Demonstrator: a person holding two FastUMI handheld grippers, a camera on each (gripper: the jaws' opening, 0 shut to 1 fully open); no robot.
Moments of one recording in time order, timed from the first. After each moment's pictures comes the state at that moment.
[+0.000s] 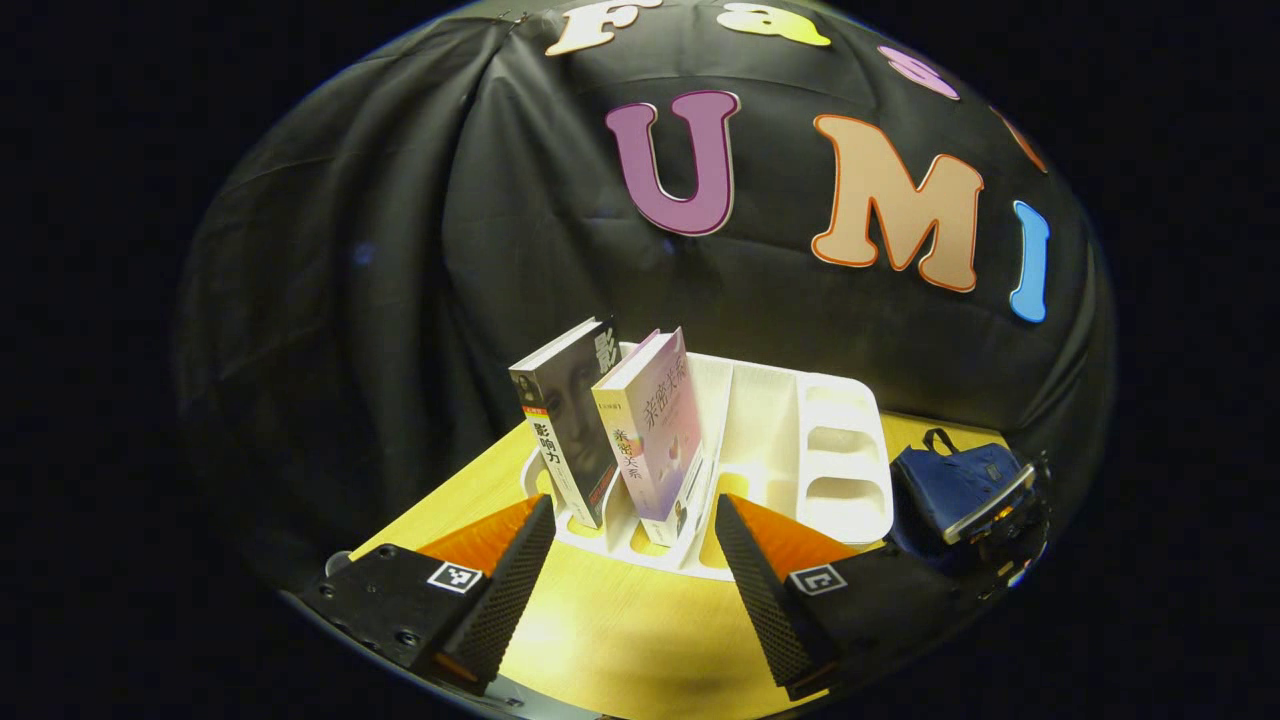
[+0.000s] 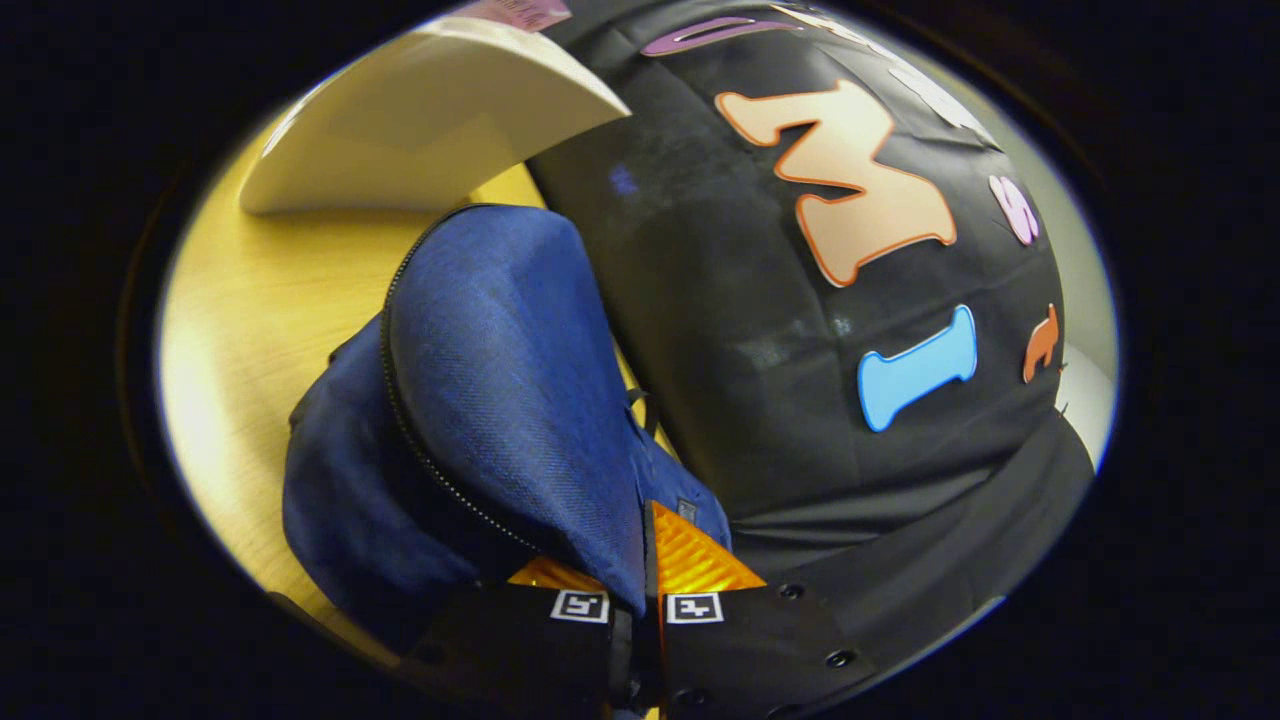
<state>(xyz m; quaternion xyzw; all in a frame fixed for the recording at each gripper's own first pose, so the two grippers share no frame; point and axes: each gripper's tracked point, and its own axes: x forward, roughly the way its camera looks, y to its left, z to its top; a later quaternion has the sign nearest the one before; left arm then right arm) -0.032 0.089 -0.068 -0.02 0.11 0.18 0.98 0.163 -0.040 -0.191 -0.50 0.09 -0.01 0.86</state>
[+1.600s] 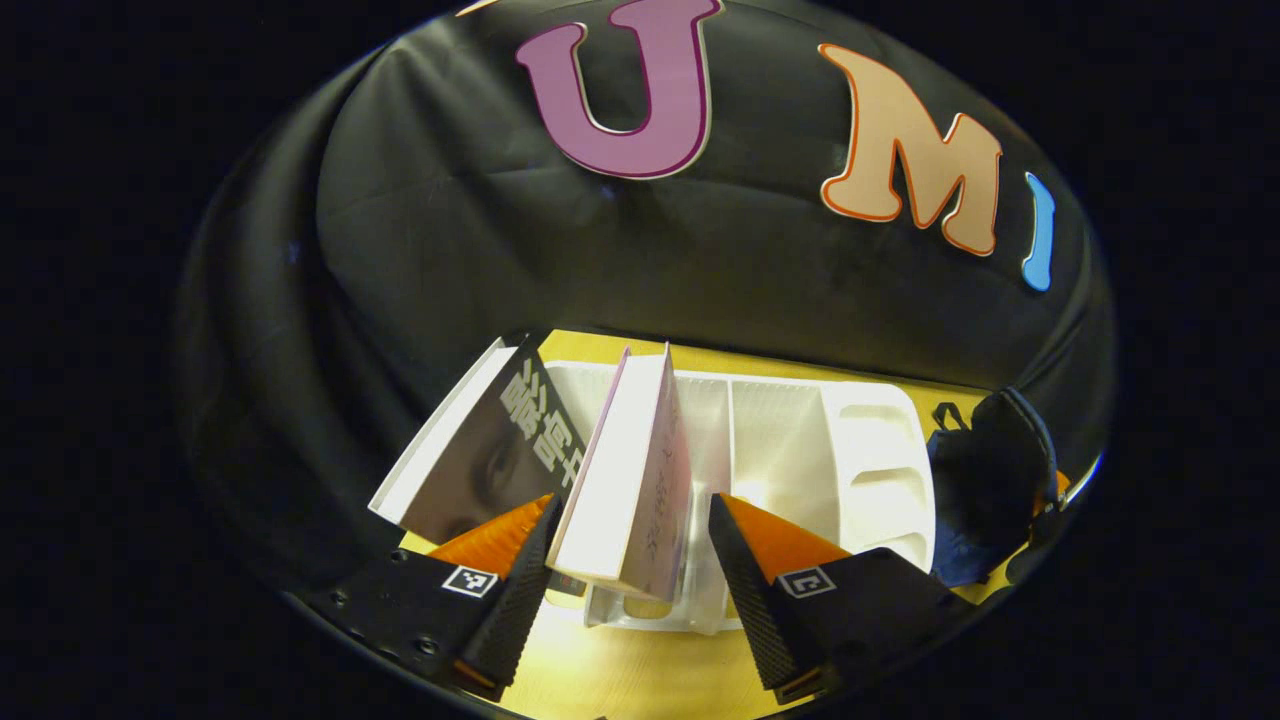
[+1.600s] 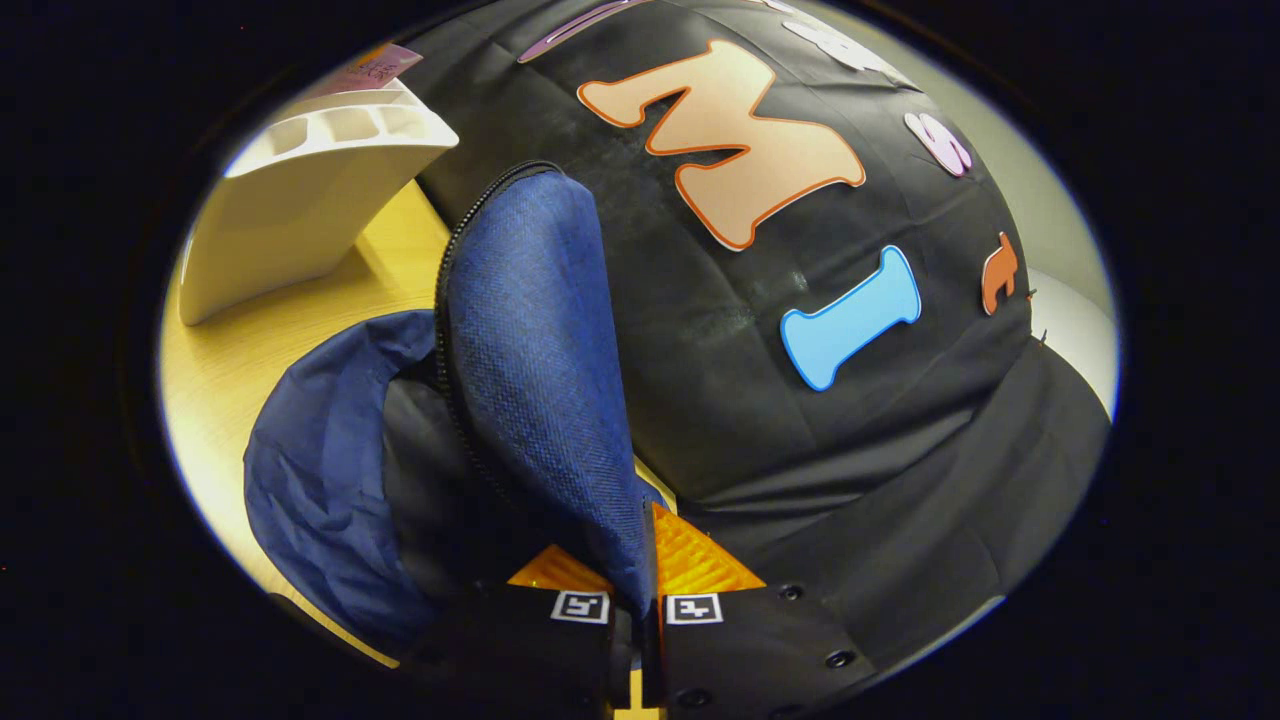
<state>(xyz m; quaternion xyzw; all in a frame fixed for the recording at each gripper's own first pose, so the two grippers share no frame) 0.105 0.117 -0.052 0.02 0.23 0.09 0.97 0.163 -0.078 -0.129 -0.43 0.09 -0.06 0.89</state>
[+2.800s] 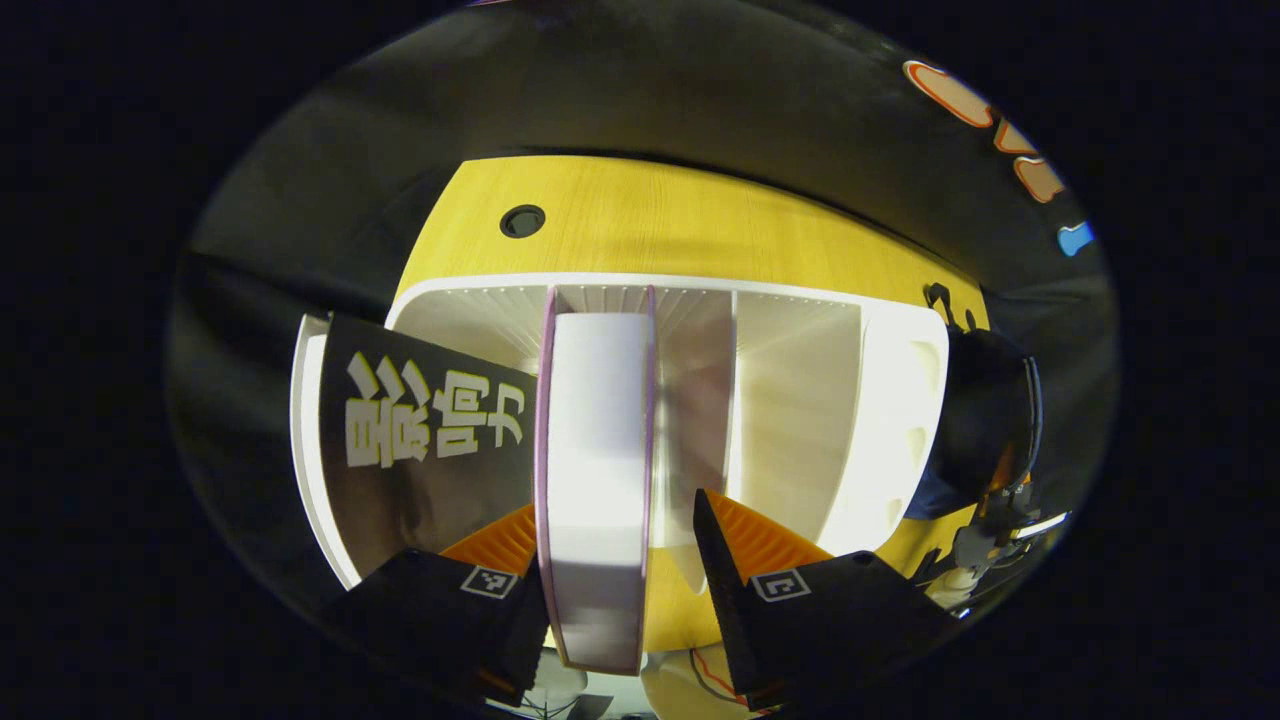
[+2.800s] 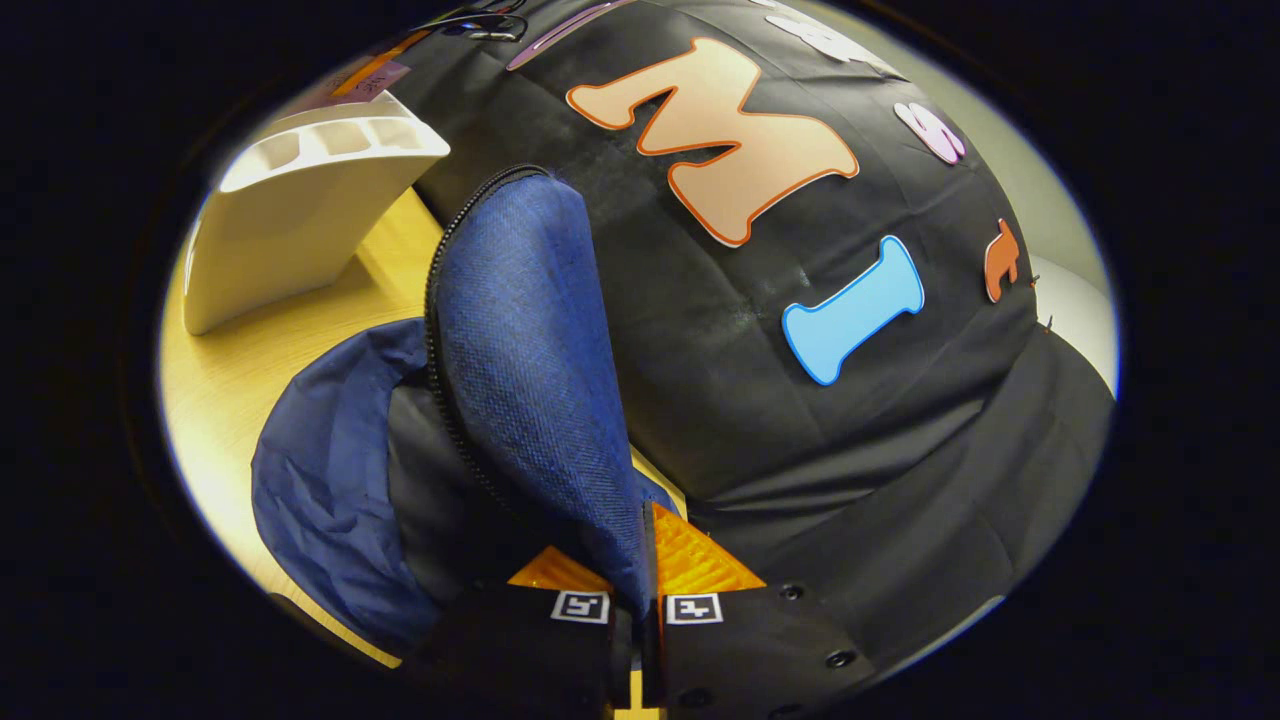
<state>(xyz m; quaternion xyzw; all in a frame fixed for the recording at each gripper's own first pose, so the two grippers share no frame) 0.134 0.111 -0.098 -0.02 0.56 0.02 0.82 0.164 -0.085 -0.128 -0.42 0.09 -0.04 0.90</state>
